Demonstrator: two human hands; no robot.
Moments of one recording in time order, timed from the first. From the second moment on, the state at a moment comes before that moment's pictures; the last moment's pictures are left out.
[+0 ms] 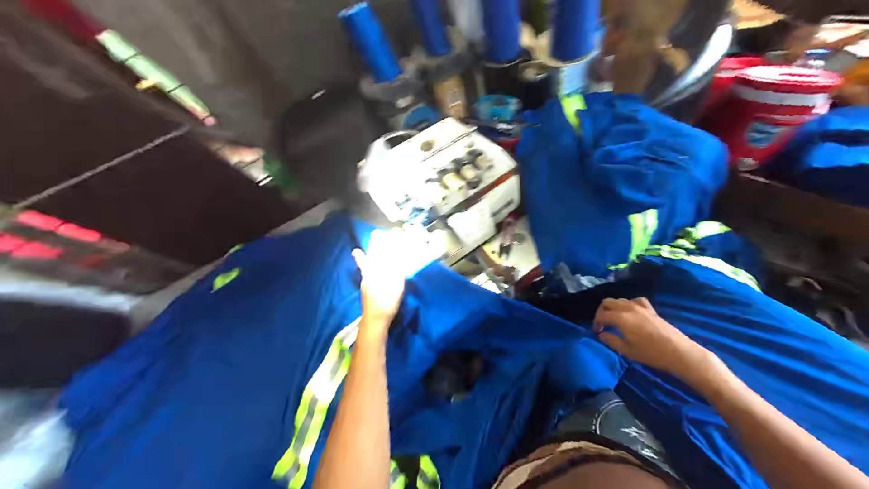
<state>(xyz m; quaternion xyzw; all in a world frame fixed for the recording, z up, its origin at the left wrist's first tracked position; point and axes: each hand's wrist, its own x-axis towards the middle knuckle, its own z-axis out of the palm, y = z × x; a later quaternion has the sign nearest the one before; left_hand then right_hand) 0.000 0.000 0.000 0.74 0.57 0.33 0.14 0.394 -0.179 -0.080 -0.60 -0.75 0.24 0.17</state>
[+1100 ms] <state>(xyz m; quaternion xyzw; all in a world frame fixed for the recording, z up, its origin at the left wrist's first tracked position) -0.037 -0.030 0.008 0.73 0.58 0.36 0.04 0.455 -0.080 0.014 -0.74 -0.50 0.00 0.44</state>
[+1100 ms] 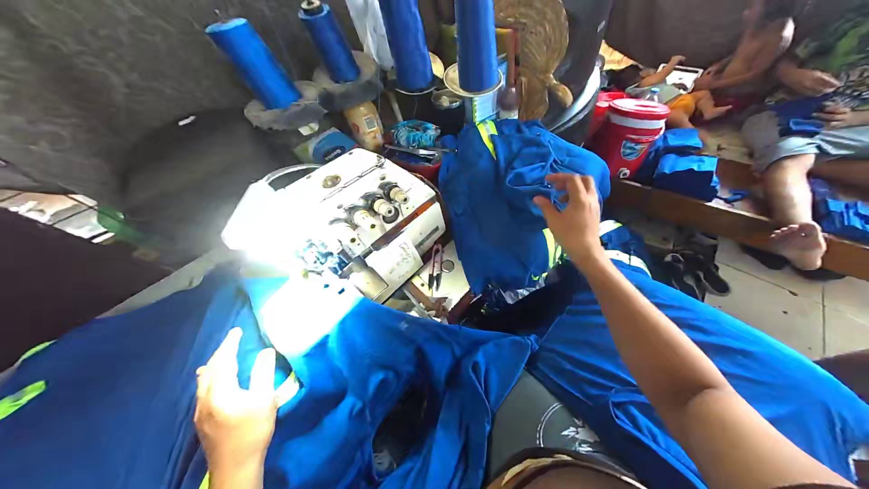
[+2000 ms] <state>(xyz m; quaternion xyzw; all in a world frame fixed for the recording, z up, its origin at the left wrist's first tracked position) 0.005 -0.163 0.054 0.73 0.31 0.43 0.43 0.270 -0.128 0.109 -0.25 -0.87 0.19 0.39</state>
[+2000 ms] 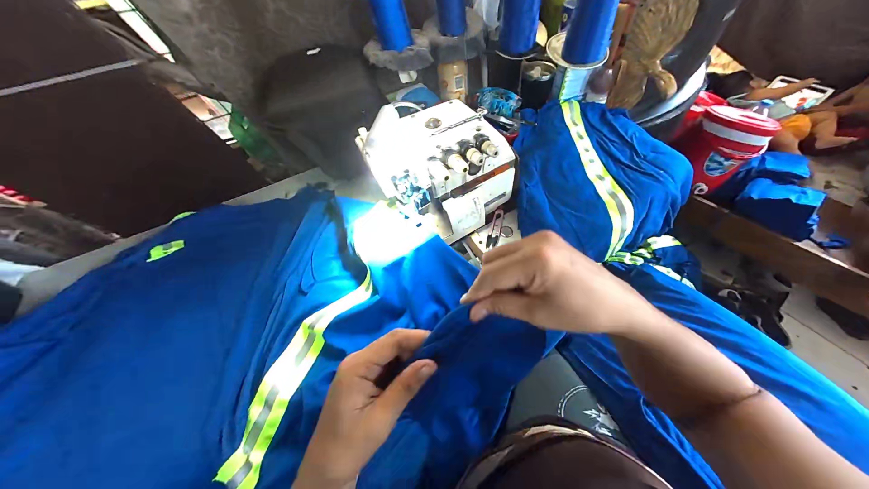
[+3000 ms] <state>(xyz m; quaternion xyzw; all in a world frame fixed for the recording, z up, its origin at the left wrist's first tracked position) 0.011 -0.156 0.053 0.73 0.35 0.44 0.39 0.252 -0.108 0.105 -0.26 -0.83 0.09 0.49</state>
